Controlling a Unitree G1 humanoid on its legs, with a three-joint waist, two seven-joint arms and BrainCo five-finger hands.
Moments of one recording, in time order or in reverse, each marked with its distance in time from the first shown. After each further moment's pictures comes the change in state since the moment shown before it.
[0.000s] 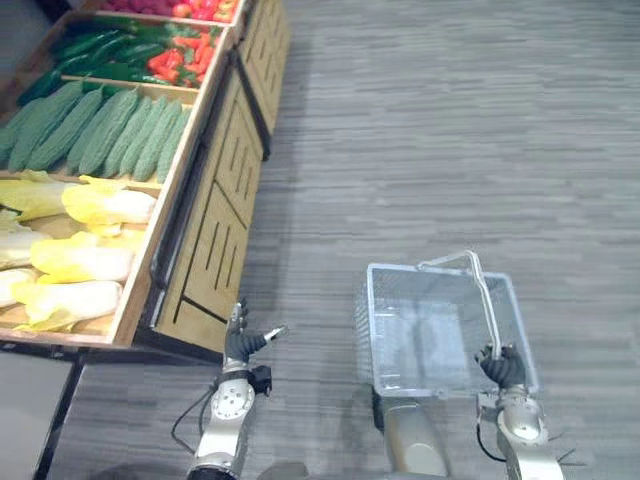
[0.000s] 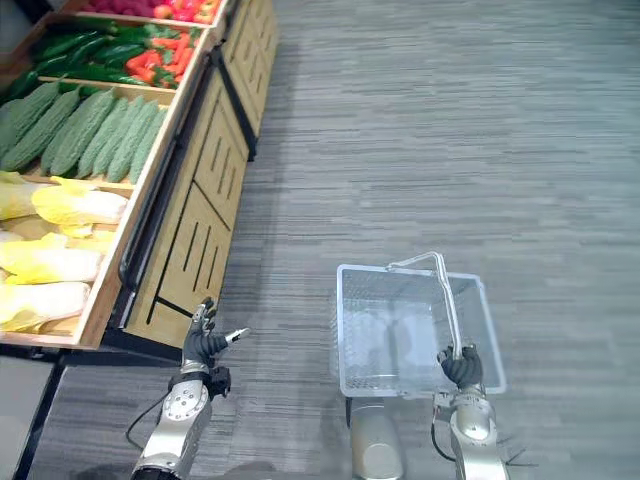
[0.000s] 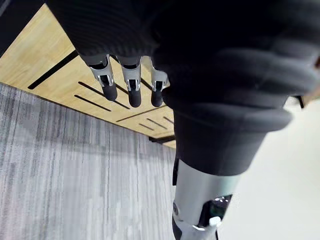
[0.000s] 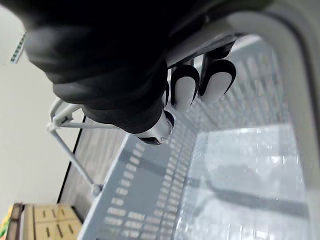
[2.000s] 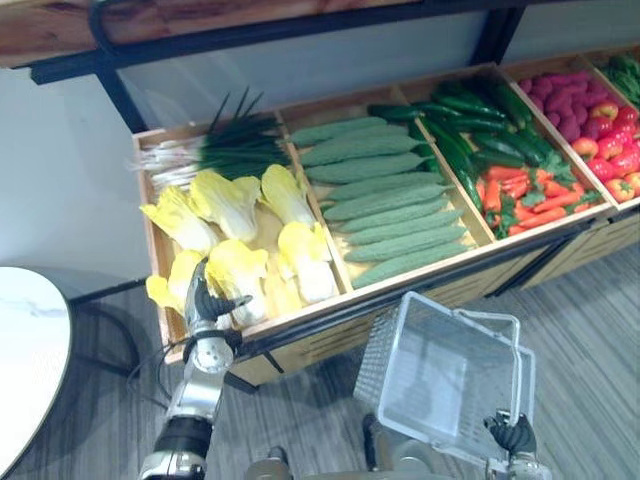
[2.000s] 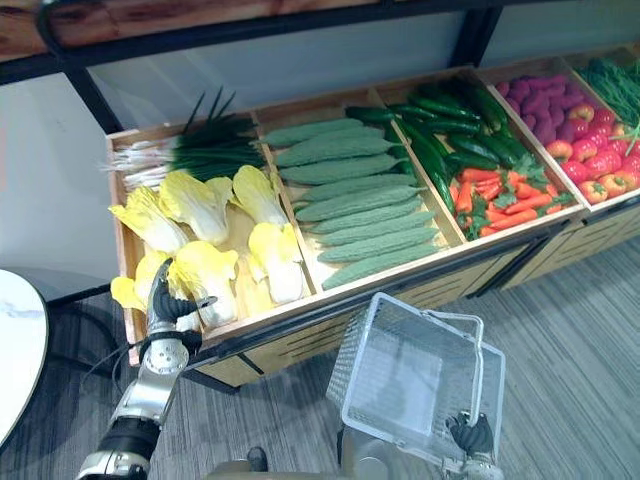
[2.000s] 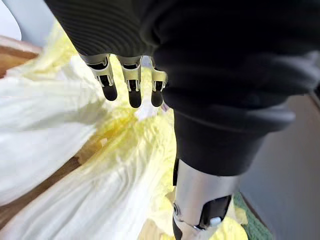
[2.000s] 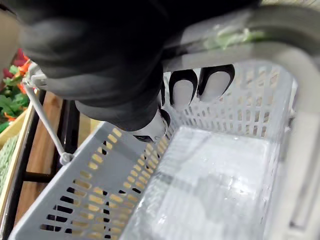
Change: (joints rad) left arm -0.518 0.214 0.060 0.341 0.354 0.125 0.133; right arm 0.036 -0.045 0.002 0.191 0.065 -0.055 0.056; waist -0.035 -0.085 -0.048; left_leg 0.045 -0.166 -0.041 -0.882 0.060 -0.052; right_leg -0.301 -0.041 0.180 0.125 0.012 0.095
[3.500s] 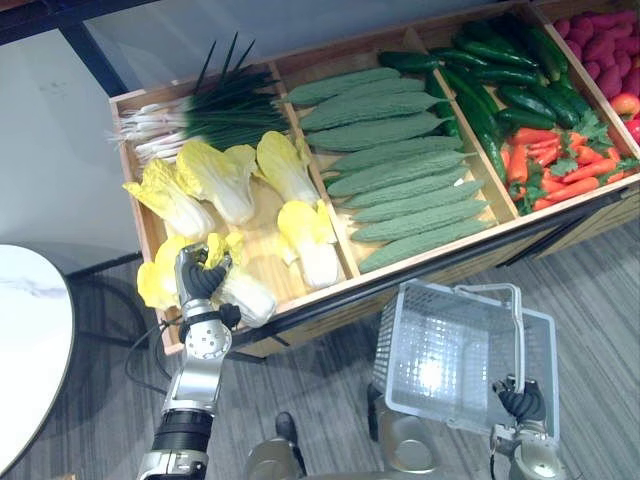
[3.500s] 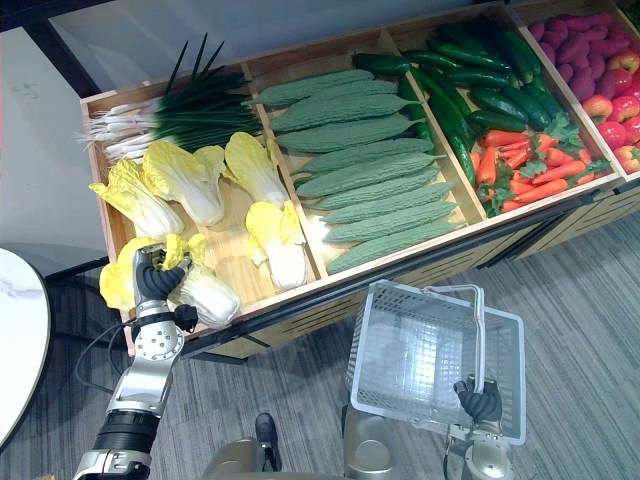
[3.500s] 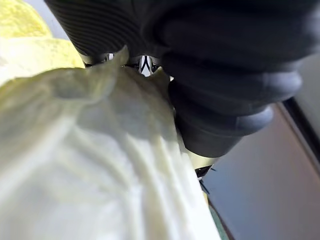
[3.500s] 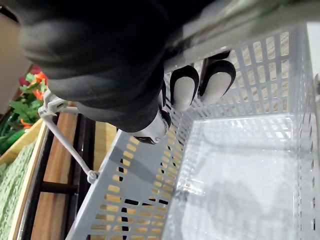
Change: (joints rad) left arm 0.243 -0.050 0.044 -0.500 -0.052 -0.092 0.063; right arm 0.004 0.017 -0.095 -0.033 -0.002 -0.026 -0.044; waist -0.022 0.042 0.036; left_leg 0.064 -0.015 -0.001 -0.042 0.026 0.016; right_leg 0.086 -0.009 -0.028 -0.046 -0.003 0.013
